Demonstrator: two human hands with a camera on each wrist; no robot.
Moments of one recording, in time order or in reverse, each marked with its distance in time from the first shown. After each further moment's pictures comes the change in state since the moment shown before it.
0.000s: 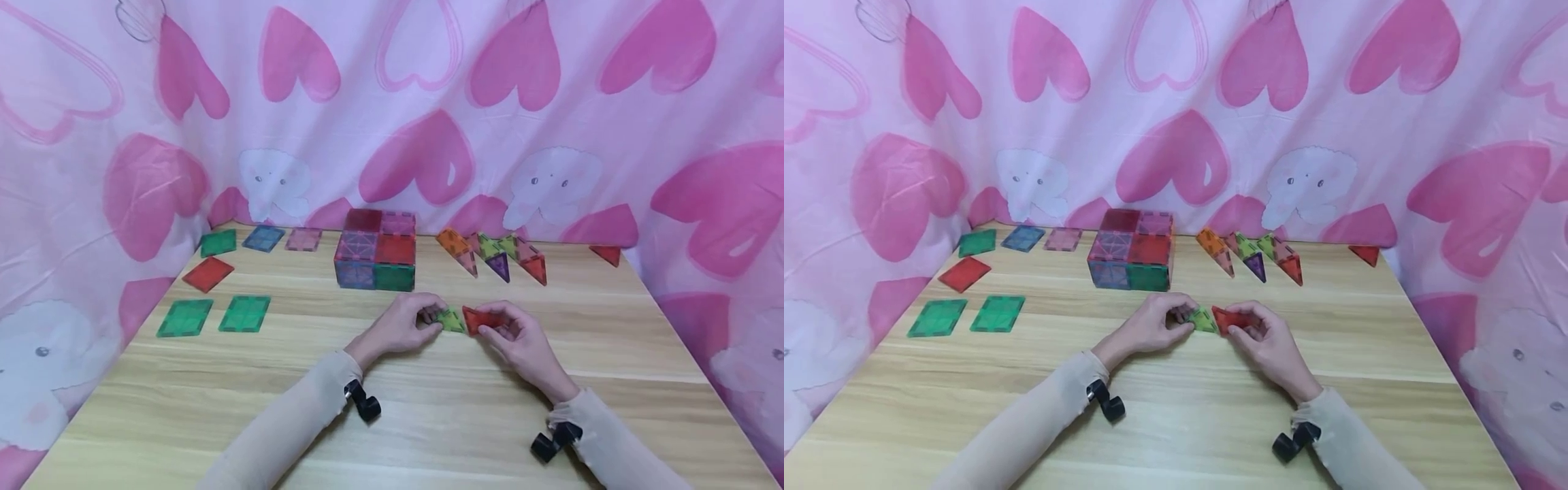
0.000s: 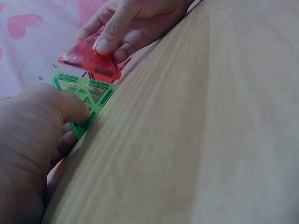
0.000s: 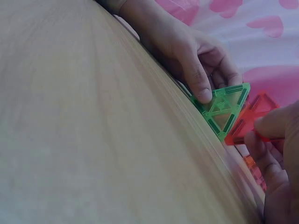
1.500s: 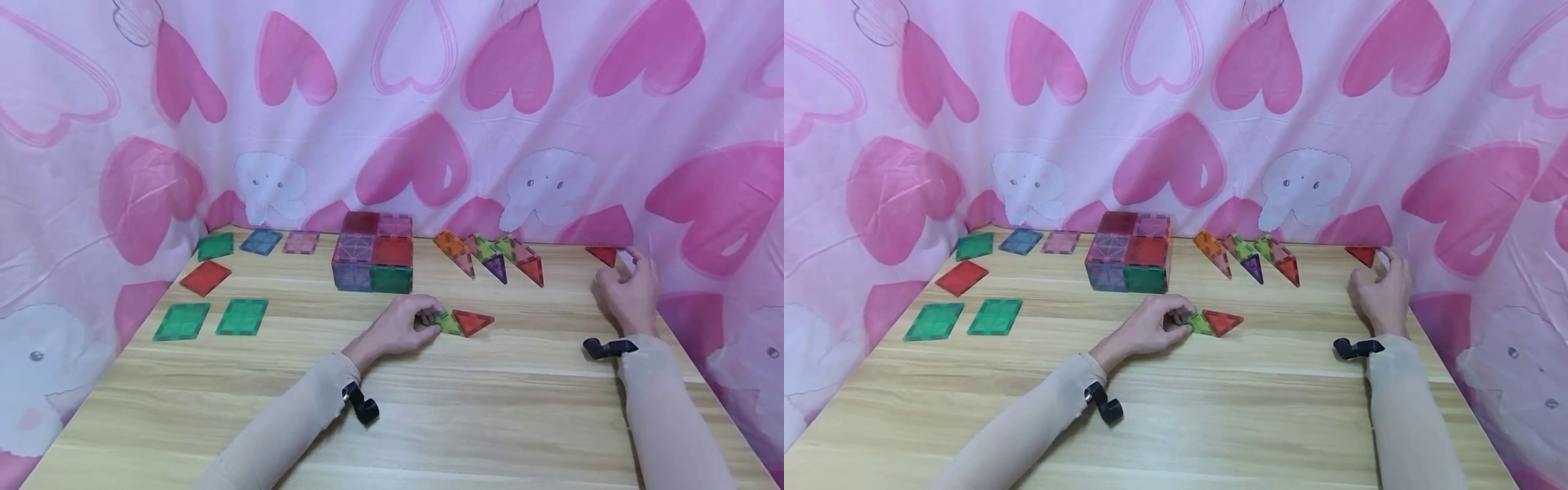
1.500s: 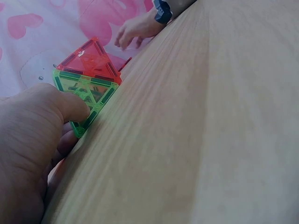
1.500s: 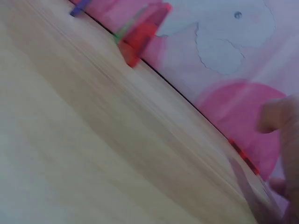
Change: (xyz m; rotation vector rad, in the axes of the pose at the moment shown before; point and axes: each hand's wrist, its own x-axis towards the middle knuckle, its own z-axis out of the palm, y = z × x) left_hand -0.001 0.001 0.001 0.022 -0.007 0.001; right_hand 0.036 0.078 -0.214 -0.569 0.695 0.254
